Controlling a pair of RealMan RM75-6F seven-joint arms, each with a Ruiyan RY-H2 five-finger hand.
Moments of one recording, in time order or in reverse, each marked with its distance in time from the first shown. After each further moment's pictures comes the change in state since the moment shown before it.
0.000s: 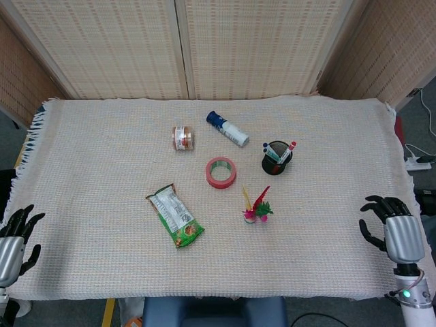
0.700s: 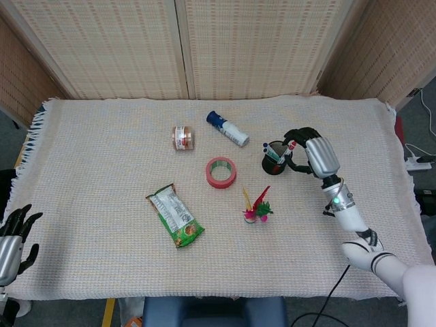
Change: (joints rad) left arm -0.002 -0.002 -0.007 0.008 -0.017 -0.009 -0.004; right arm 0.553 -0.218 0.192 0.385 0.017 -0.457 0.376
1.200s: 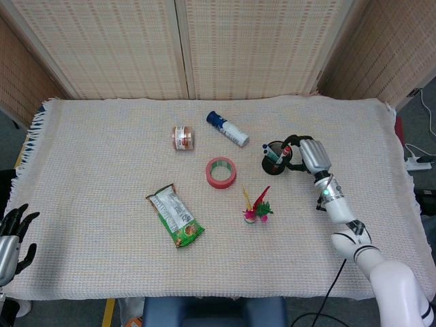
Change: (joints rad) left arm 0.004 0.004 -0.005 0.002 -0.012 0.003 -0.007; right arm 0.089 -0.178 -0.009 0.342 0.051 -0.303 0.149
